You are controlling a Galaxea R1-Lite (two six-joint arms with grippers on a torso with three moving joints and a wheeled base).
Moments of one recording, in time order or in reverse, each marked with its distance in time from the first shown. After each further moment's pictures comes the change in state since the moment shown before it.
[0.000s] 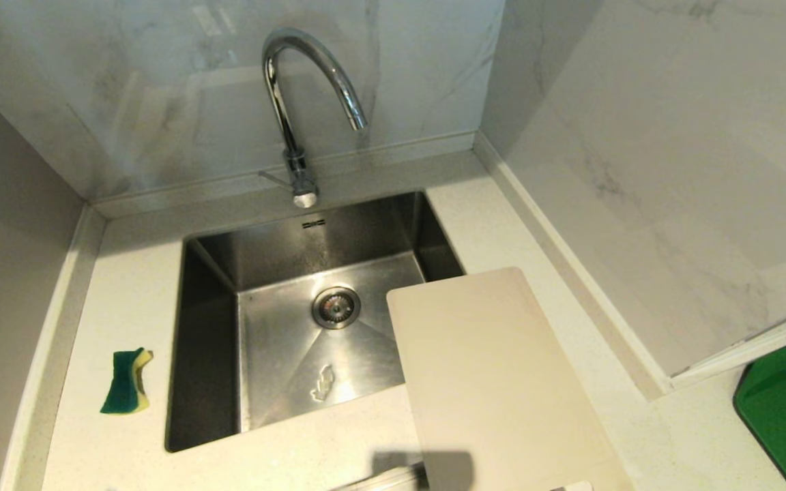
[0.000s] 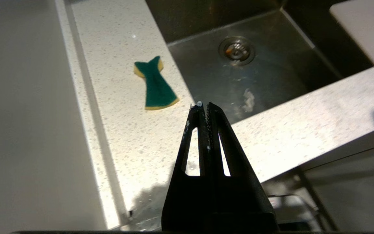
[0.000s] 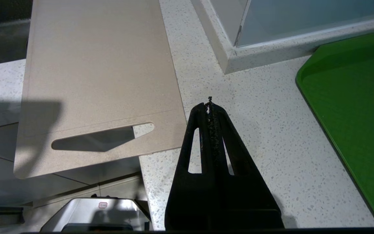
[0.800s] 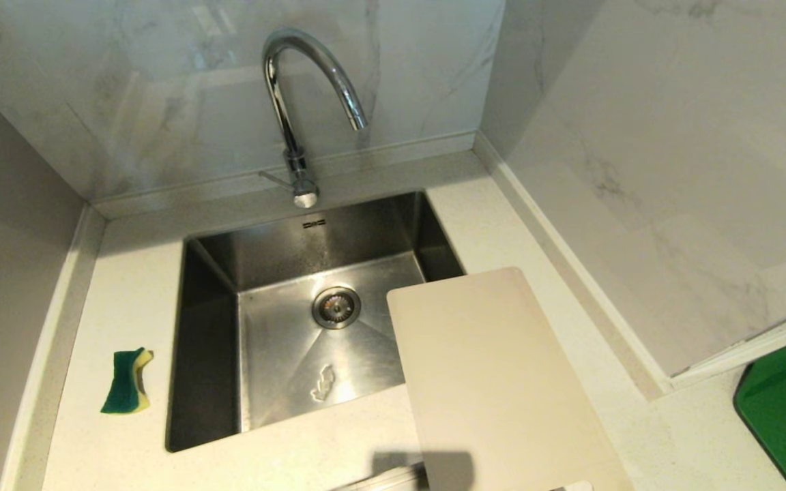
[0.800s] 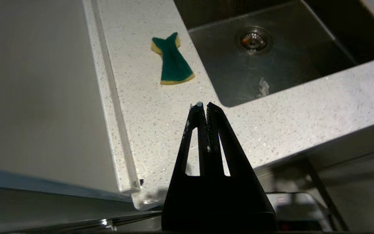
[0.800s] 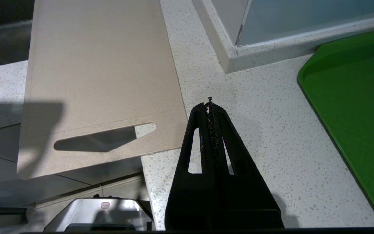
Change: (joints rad) left arm -0.066 -0.261 0.003 0.257 0.136 -0.021; right arm 0.000 0.000 0.000 0.001 -0.002 0.013
